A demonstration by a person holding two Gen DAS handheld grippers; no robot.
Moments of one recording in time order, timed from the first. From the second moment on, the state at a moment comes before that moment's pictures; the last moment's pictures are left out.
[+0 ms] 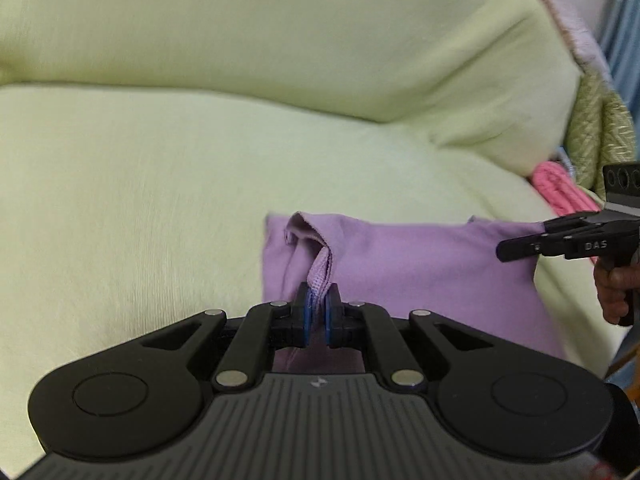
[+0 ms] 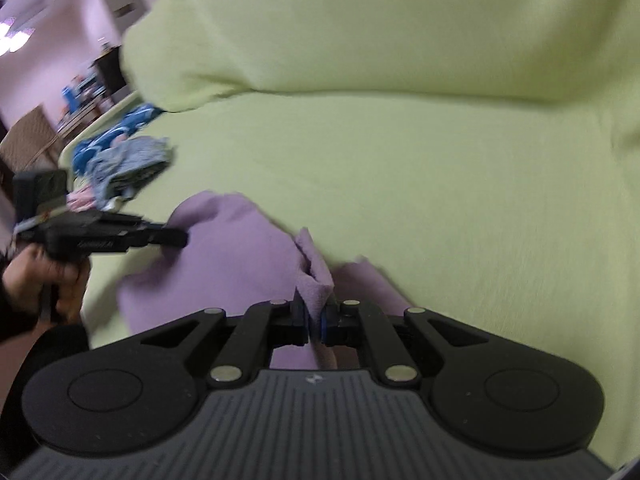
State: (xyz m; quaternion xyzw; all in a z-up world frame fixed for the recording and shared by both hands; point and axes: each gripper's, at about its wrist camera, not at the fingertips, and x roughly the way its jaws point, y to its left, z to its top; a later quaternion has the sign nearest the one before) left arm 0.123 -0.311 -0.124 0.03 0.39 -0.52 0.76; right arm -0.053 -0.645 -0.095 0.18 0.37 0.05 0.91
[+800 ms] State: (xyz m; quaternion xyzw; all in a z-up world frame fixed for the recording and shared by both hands) left arm 0.169 -0.311 -0.131 -0.06 0.42 -0.50 0.76; right arm -0.107 -0.665 -0.146 0.35 0.27 -0.07 0.89
